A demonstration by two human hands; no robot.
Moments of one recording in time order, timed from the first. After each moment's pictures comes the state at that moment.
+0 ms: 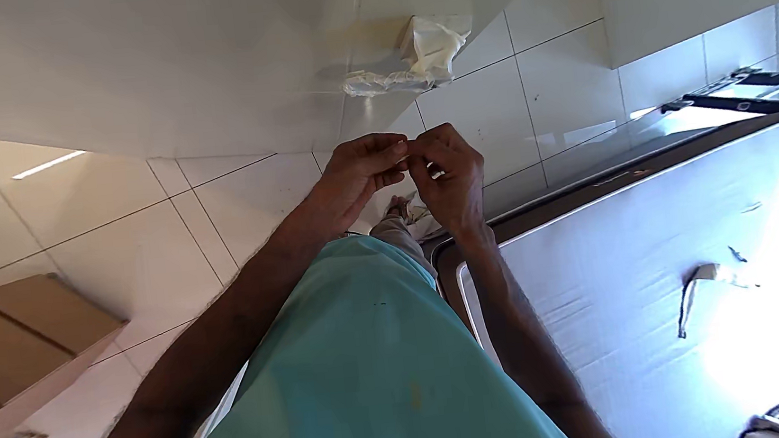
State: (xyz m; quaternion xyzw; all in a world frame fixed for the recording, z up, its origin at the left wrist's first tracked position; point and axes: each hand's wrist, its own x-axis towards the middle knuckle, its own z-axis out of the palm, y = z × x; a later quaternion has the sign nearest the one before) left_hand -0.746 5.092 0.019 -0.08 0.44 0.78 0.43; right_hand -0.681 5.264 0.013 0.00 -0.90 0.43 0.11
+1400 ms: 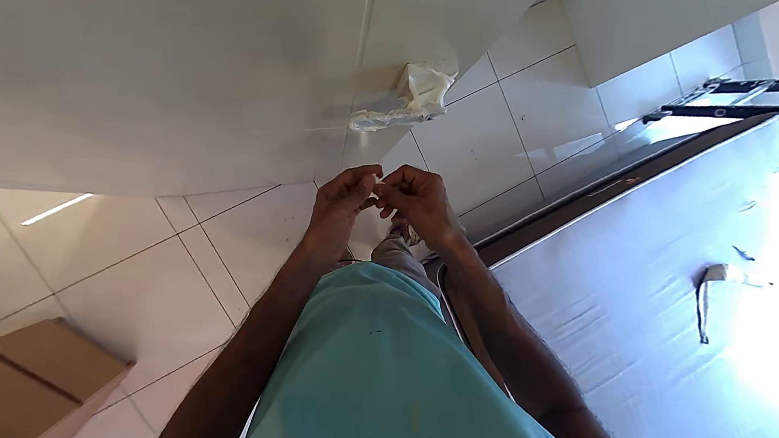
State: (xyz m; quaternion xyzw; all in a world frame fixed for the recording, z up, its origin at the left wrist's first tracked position) left_hand -0.739 5.061 -0.017 0.01 0.51 0.80 0.33; right_hand -0.692 5.229 0.010 -0.16 -0.71 0.68 -0.08
